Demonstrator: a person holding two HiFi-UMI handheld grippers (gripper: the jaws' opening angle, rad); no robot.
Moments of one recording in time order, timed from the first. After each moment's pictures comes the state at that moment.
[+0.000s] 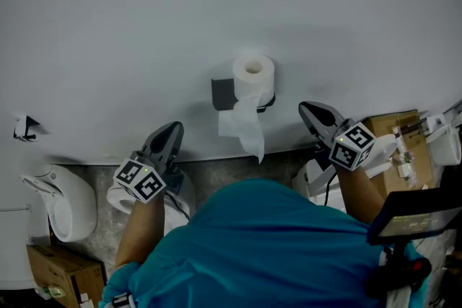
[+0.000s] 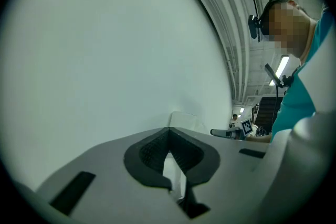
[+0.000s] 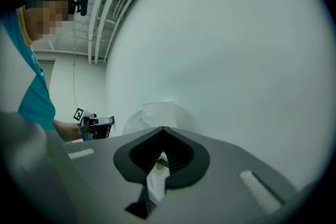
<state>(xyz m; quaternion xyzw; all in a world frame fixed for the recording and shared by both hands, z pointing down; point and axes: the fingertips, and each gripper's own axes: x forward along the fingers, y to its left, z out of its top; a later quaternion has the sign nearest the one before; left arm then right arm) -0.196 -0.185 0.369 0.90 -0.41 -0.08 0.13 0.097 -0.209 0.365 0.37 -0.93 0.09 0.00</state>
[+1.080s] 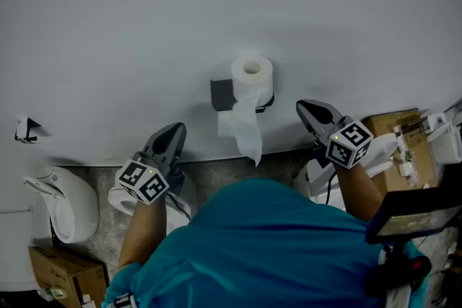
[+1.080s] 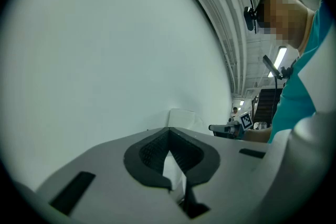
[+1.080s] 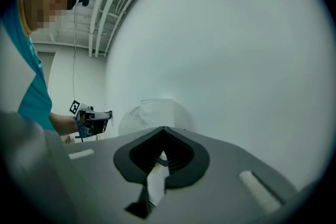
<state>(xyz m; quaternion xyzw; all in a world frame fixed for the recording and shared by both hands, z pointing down) -0.186 -0.181 0.367 0.90 -0.41 -0.06 0.12 0.096 -0.214 0.368 0.38 -0.92 0.07 0.03</state>
